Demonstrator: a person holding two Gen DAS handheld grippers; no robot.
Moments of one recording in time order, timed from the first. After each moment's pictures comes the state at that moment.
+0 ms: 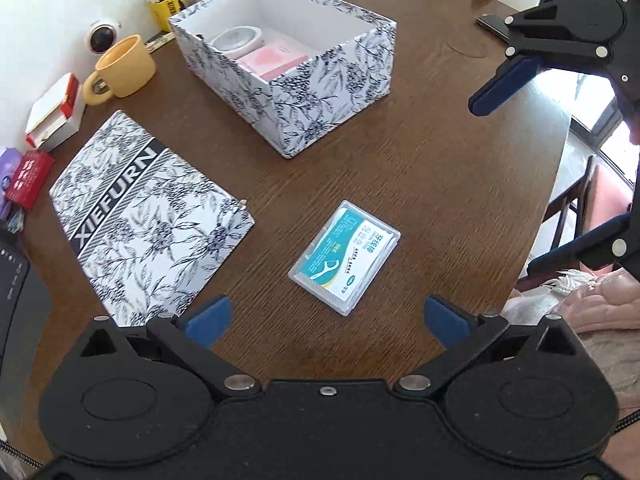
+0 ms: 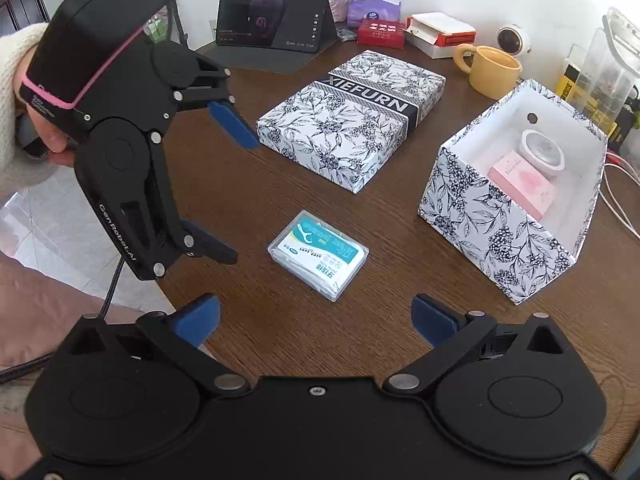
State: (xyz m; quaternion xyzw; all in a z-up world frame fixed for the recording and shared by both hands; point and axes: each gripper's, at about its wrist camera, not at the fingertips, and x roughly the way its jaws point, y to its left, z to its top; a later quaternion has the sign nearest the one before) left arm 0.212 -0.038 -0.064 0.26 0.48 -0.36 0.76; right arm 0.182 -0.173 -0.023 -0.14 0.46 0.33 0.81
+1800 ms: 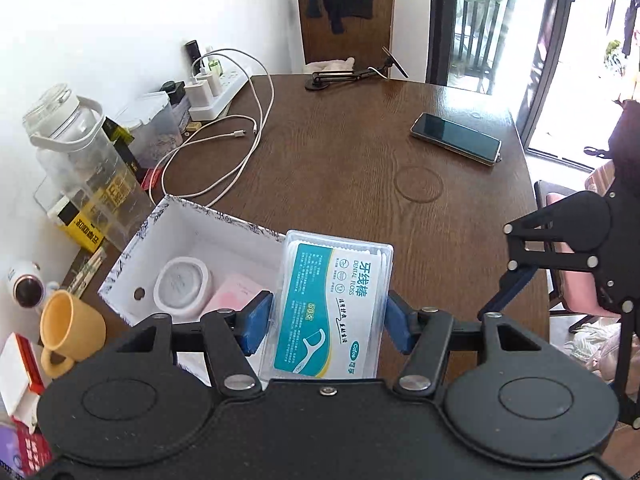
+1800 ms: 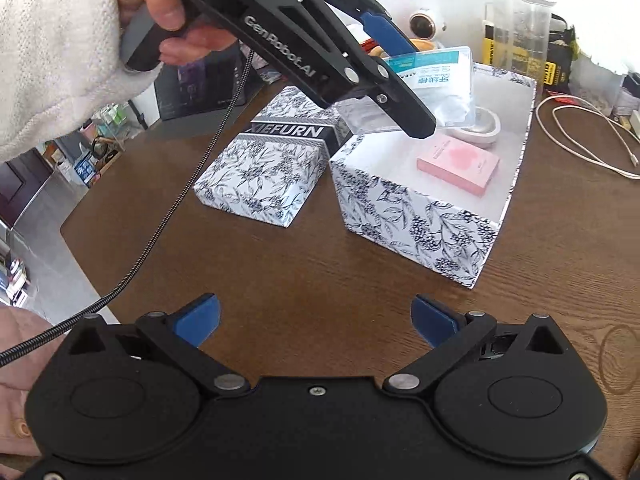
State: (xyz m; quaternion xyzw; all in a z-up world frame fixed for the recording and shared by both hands) left arm 0.342 -0.199 0.008 0.34 0.33 -0.51 0.72; right arm 0.223 -0.256 -0.022 0.01 0.45 0.28 0.85
